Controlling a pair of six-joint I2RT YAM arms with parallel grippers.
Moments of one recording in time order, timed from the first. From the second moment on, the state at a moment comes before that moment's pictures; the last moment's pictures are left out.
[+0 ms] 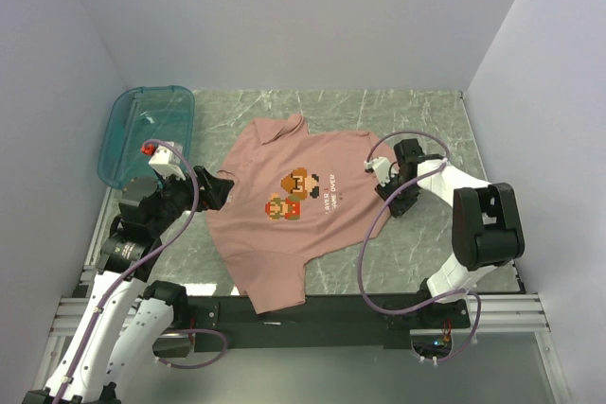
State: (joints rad) left arm -0.22 0.57 0.68 -0.34 0.23 -0.40; right arm 0.13 1.62 0.93 -0.66 -0.15 -0.61
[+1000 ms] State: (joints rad) left arm -0.22 0.57 0.67 -0.34 0.24 -0.40; right arm -0.30 1.22 0.67 -0.94 0.05 -1.12
